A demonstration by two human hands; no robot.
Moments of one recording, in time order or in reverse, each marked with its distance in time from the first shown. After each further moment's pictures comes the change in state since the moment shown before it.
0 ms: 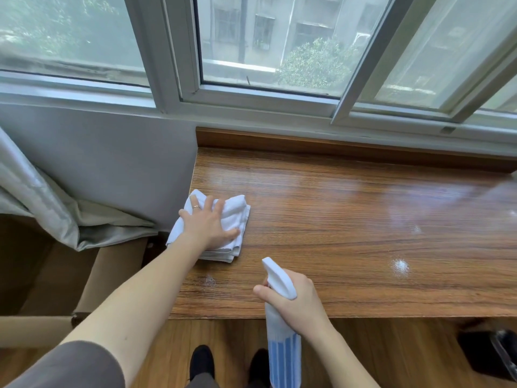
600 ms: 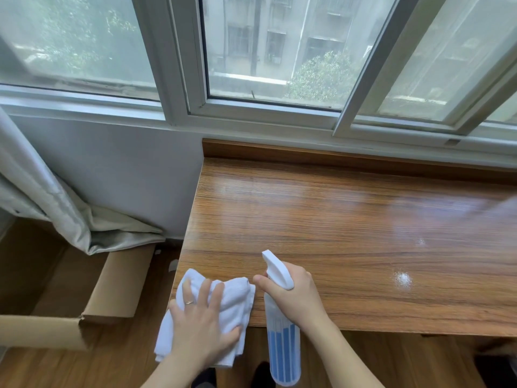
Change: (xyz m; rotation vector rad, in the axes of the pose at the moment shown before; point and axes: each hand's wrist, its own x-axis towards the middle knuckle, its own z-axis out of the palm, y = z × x) left_hand -0.168 0.025 0.090 -0.046 0.240 0.020; right_hand 0.020 -0.008 -0.015 -0.003 0.019 -0.055
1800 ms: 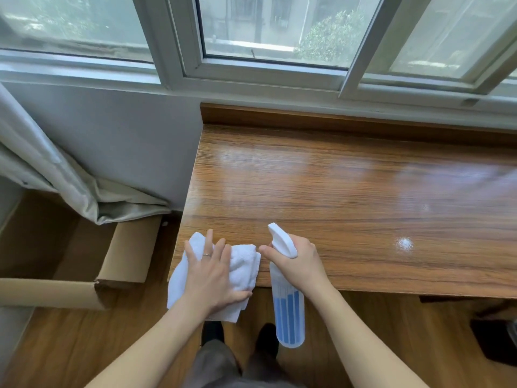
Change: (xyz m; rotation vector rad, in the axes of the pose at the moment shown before) left_hand 0.017 0.007 -0.004 0.136 -0.038 0.177; right_hand -0.007 0.024 -0.001 -0.028 -0.006 0.056
